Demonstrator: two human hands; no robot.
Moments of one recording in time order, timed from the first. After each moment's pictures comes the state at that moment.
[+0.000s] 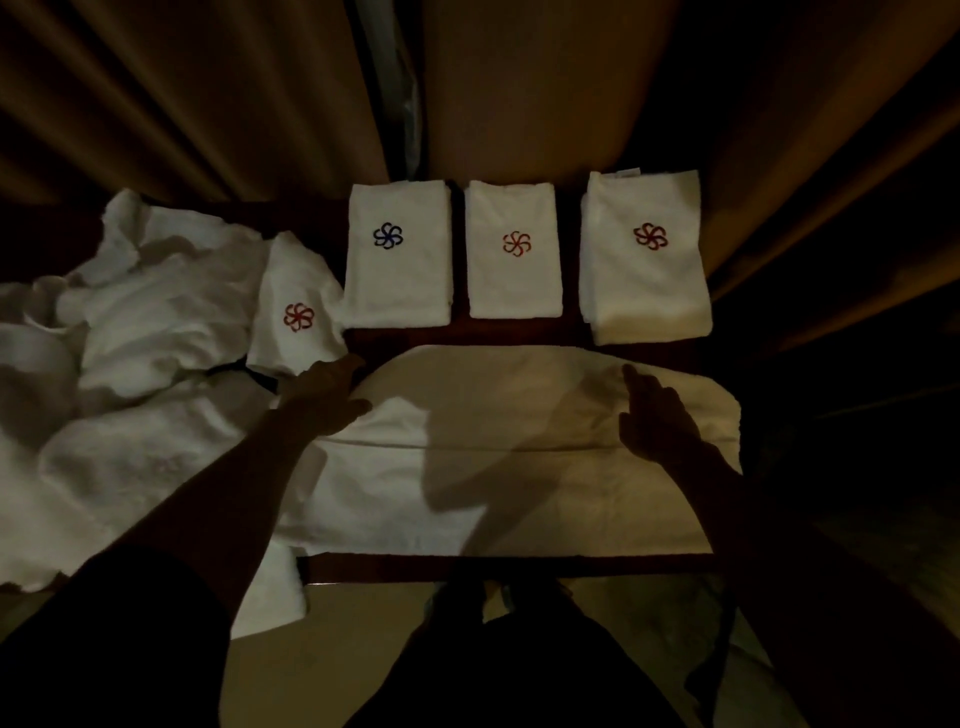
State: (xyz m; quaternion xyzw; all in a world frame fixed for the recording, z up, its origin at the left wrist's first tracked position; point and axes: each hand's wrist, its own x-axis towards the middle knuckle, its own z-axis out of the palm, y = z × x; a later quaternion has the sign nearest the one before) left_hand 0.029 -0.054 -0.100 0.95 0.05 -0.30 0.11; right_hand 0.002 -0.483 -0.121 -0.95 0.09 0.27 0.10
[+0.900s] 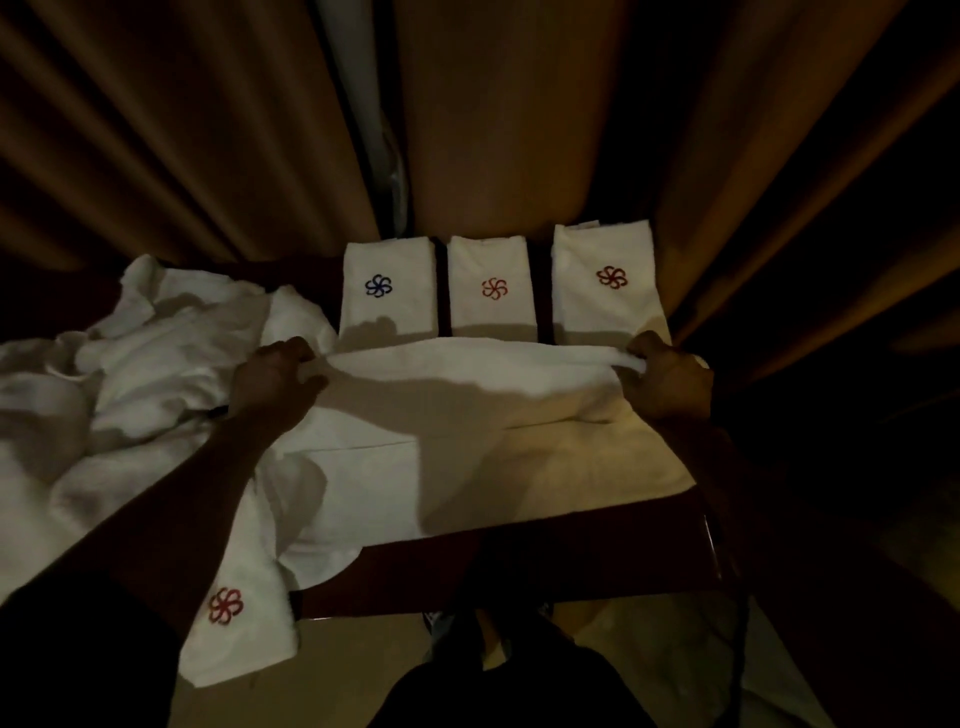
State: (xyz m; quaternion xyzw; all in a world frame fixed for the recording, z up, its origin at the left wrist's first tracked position) left_hand 0.041 -0.044 -0.029 0.99 0.06 -0.02 0.13; right_hand 0.034 -0.501 -0.033 -0.98 0.11 0.05 0.14
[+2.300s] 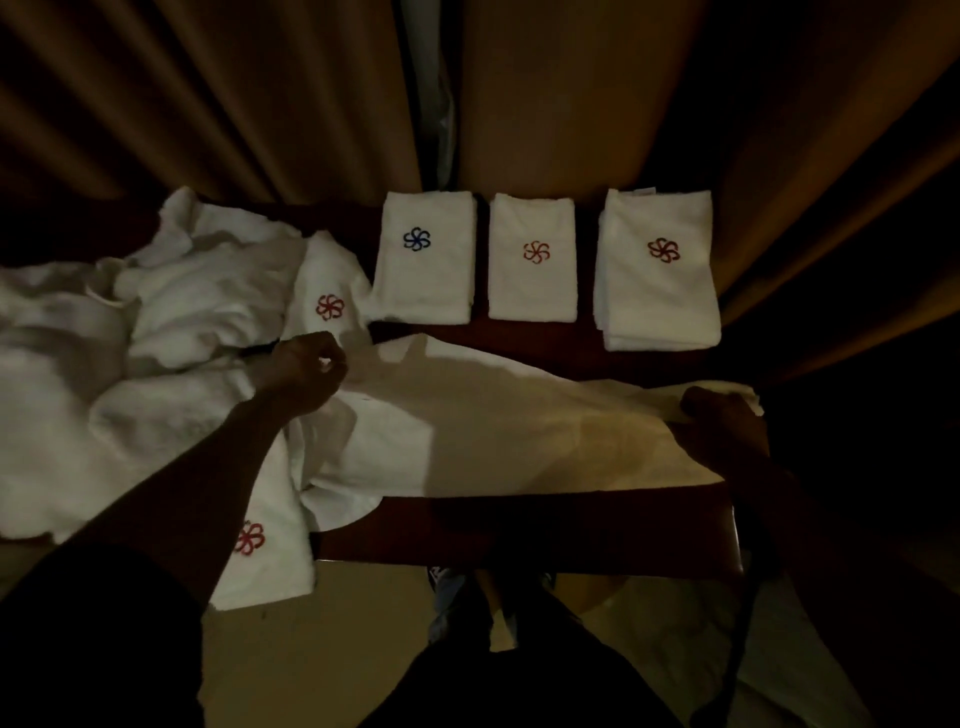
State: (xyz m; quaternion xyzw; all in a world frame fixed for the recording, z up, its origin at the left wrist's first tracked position) left_hand -0.002 -0.019 -0.062 0.95 0.10 -0.07 0.29; right_hand -0.015 -0.531 -0.074 -0.97 0.12 0.20 0.07
